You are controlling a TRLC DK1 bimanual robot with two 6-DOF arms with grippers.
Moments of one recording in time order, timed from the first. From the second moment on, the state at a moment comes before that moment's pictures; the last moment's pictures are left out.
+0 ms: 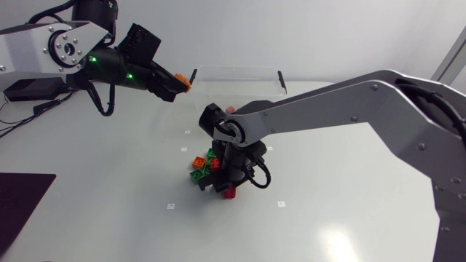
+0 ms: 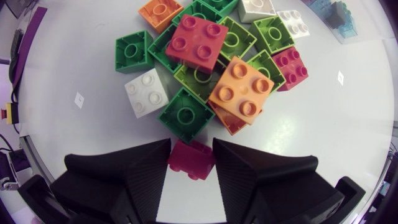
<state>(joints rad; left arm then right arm) -0.24 1.63 1.33 -0.36 0.40 0.44 0.76 2.12 1.43 -0.71 -0.05 0.27</state>
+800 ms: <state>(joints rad) -0.26 1.99 1.69 -0.33 0.40 0.37 0.63 1.86 1.39 -0.76 -0.01 0.26</state>
